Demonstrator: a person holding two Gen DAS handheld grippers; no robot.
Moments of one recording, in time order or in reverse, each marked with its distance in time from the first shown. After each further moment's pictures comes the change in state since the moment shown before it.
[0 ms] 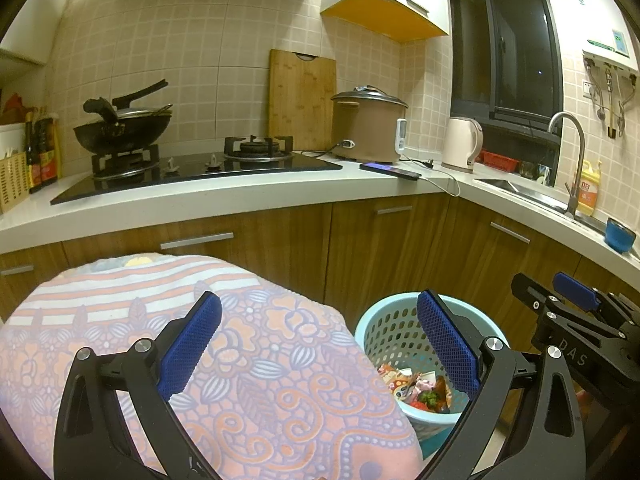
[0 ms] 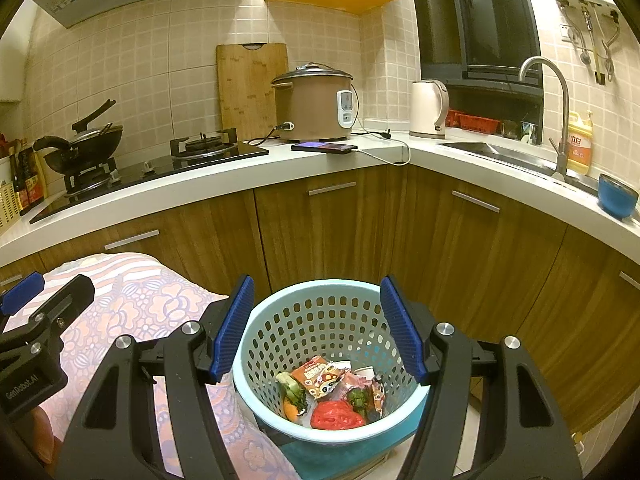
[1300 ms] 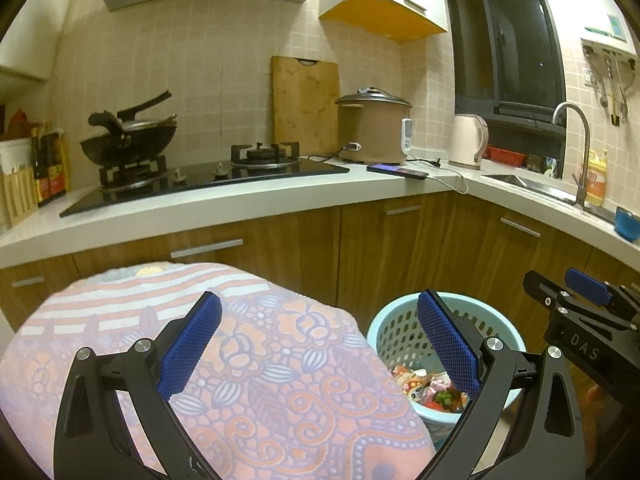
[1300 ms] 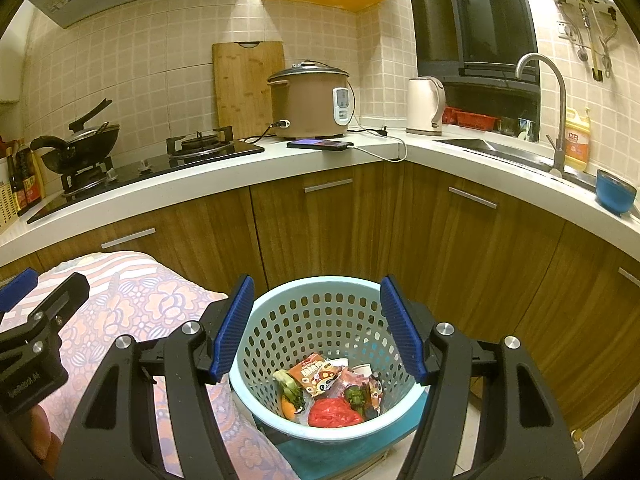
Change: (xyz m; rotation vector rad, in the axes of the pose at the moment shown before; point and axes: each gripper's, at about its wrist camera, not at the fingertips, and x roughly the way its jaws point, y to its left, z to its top) left arm -0.003 -0.001 -0.003 0.048 -0.025 0.045; right arm 0.001 -0.005 -0.006 0.010 0.005 -0.008
